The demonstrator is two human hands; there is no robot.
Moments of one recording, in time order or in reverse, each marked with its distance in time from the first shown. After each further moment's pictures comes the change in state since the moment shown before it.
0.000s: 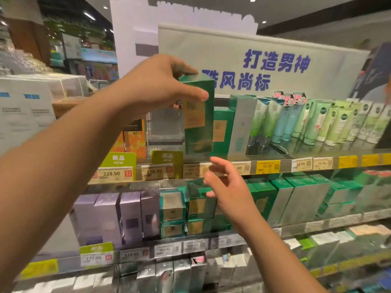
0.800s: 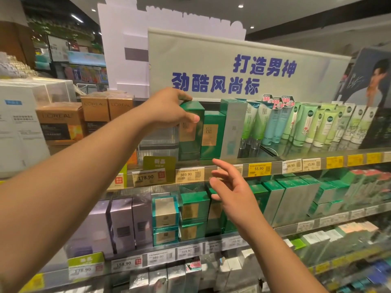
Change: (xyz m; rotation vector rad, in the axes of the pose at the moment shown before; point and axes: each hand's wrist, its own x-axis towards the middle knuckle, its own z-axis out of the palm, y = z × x) left_hand 0.051 -0.043 0.040 0.144 -0.074 -0.090; right_hand -0.001 -0.001 -0.019 0.001 0.071 0.057
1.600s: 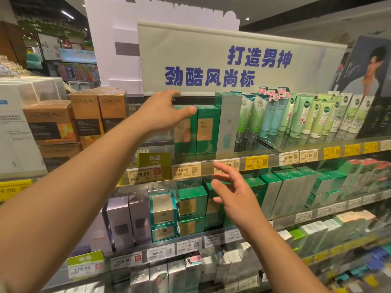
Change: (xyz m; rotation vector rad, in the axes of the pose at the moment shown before) left_hand -0.004 -0.012 0.018 0.185 0.073 0.013; right_hand -0.008 0.016 -0.009 0.000 0.018 0.025
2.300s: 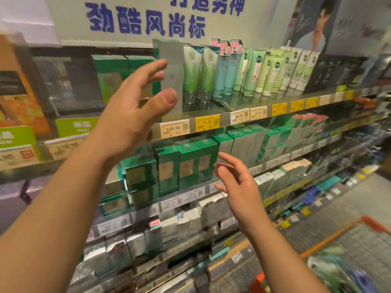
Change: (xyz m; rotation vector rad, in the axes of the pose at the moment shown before) left_hand -0.080 0.032 0.081 -0.576 -0.063 0.266; right_hand -0.063 0.053 -0.091 0.044 0.249 0.104
